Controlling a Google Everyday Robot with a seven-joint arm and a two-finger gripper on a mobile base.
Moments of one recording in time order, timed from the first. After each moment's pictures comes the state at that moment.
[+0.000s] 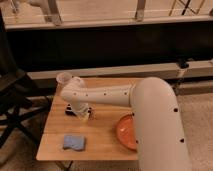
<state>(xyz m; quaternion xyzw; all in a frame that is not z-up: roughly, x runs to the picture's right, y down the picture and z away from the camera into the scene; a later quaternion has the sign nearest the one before) -0.121 0.179 0.853 -0.34 -0.13 -0.40 0.84</state>
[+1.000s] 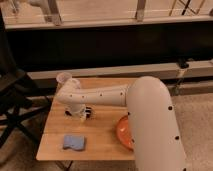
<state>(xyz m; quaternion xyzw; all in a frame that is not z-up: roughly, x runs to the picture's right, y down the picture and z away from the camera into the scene) -0.140 0.180 0.856 -0.32 -0.13 -0.42 0.84</state>
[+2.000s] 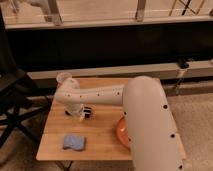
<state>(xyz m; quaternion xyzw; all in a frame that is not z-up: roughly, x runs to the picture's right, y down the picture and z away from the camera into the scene) -0.146 0.178 0.862 -0.32 -0.13 -0.44 0.83</state>
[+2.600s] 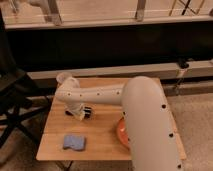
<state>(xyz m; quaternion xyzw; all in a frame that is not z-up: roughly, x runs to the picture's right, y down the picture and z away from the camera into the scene) -0.145 0.172 0.869 -0.32 -0.13 -0.45 0.83</state>
